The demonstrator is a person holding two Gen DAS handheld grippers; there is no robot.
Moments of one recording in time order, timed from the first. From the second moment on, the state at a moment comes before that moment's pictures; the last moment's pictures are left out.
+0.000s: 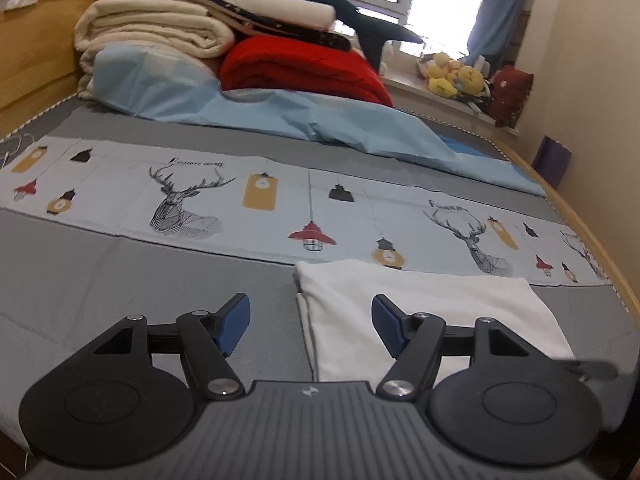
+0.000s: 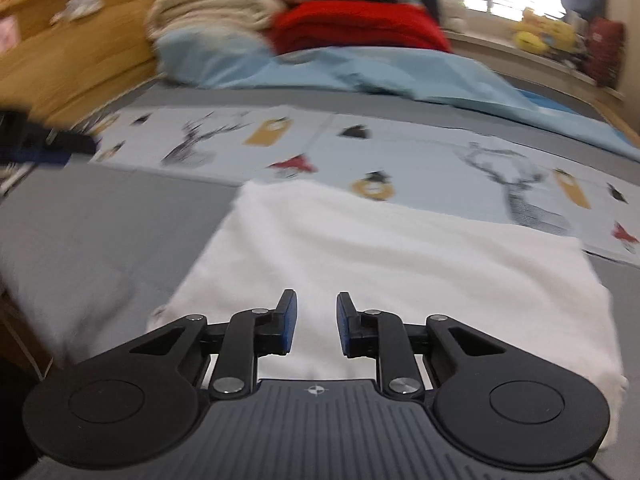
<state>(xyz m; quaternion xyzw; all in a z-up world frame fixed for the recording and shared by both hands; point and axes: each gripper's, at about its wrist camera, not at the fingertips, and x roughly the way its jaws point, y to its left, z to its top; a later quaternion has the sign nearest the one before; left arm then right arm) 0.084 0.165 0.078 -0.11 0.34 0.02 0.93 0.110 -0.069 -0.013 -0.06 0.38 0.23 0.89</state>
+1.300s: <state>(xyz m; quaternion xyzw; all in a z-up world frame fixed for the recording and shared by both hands) 0.109 0.204 0.054 -0.18 0.40 0.04 0.90 0.076 0.047 -0.081 -0.27 0.37 0.38 0.80</state>
